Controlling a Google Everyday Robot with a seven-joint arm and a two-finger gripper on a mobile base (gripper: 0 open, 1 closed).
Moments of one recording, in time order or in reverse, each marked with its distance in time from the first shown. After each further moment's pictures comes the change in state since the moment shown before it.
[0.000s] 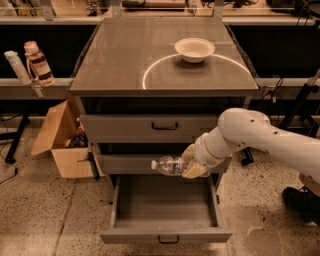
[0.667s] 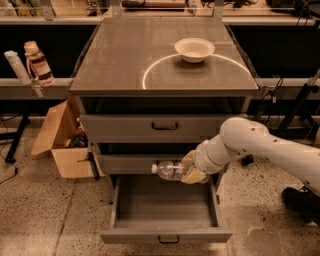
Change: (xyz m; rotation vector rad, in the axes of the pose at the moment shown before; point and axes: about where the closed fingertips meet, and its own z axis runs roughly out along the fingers) arm 0.012 0.006 0.026 -0.017 -0.051 0.036
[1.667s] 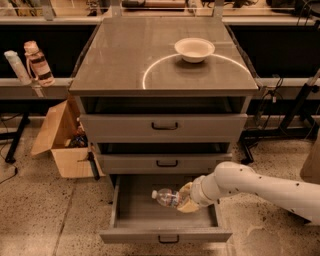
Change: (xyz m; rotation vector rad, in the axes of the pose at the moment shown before) arm 0.071 0.054 0.116 -0.021 -0.041 0.147
